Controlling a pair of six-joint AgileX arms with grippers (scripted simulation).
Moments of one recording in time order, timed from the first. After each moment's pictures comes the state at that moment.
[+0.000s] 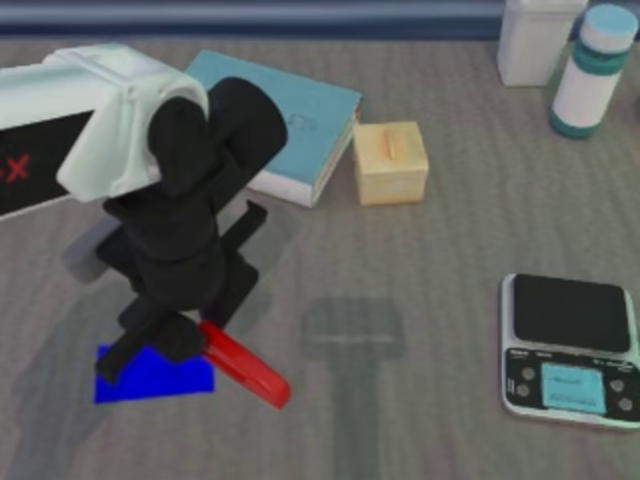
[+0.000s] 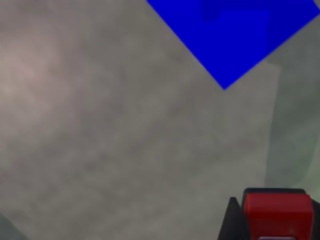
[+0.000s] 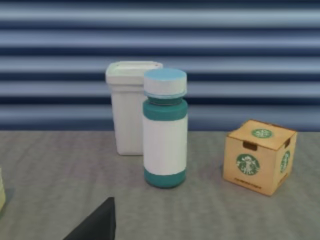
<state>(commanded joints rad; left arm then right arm) -0.62 1.70 1.23 -1.10 0.00 -1.55 0.00 0.00 0.00 0.00 0.00 0.00</state>
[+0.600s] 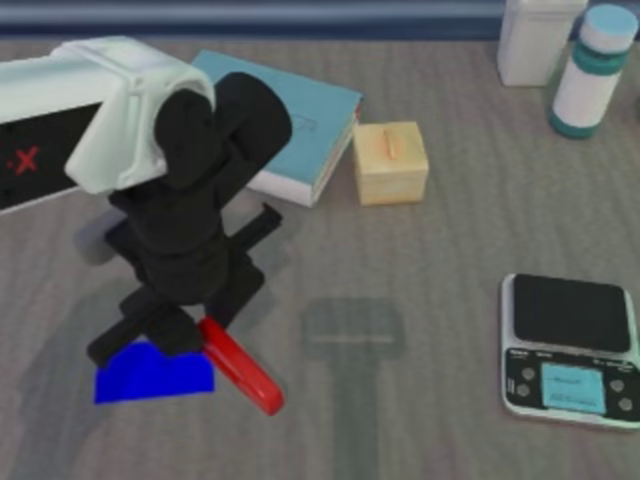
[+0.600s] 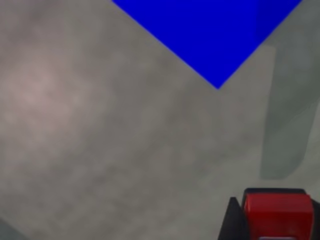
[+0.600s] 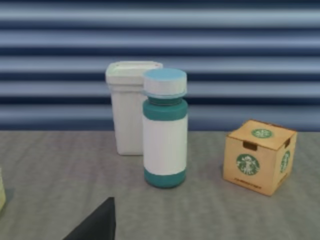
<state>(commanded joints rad) -0.63 1.72 1.25 -1.12 0.00 -1.41 0.00 0.00 0.00 0.00 0.00 0.00</state>
